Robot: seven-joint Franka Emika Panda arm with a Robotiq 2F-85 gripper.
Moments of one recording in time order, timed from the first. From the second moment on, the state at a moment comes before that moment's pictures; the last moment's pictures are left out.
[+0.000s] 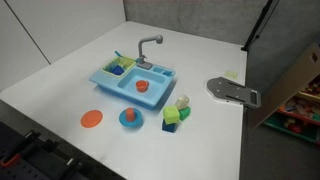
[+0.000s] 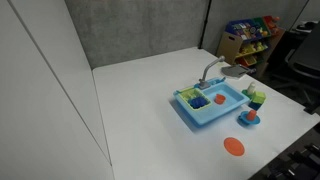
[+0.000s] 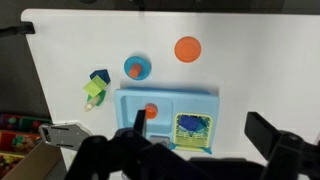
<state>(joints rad) 0.03 -0.90 0.18 -2.51 -0.01 1.73 0.19</state>
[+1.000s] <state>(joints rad) 0.03 -0.85 0.17 -2.49 -0.01 1.73 0.19</state>
